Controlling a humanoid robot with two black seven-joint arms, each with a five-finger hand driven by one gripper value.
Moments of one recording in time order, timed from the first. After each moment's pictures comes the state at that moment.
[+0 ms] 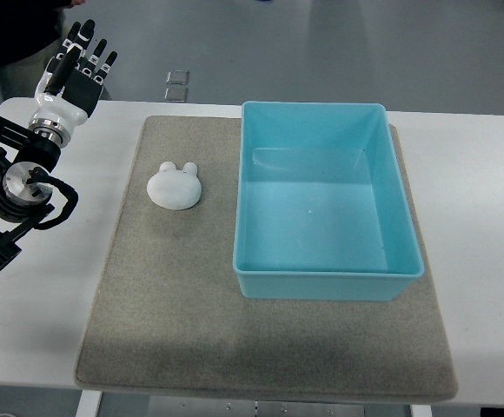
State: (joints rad) left arm -0.74 0.46 -0.70 -0.98 -0.40 -0.08 -0.44; right arm 0.02 0.00 0.07 0.12 -0.12 0.05 0.12
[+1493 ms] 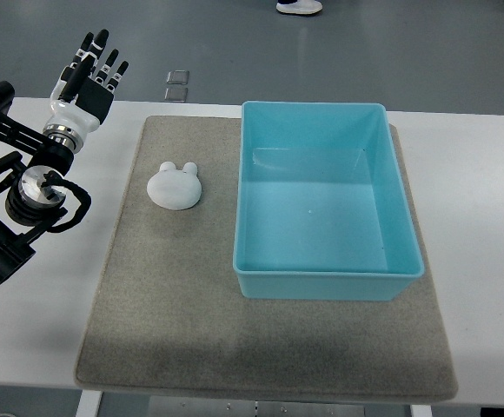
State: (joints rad) left arm -0.75 0.41 -0.68 -0.93 -0.40 -0.07 -0.44; right arm 0.02 0.00 0.07 0.12 -0.12 0.05 0.12
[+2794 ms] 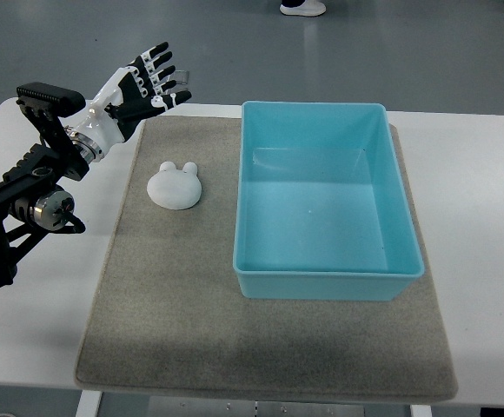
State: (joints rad) left arm -0.77 0.46 -0.57 -0.96 0.52 -0.09 -0.44; right arm 0.02 0.00 0.07 0.12 -0.12 0.05 0.12
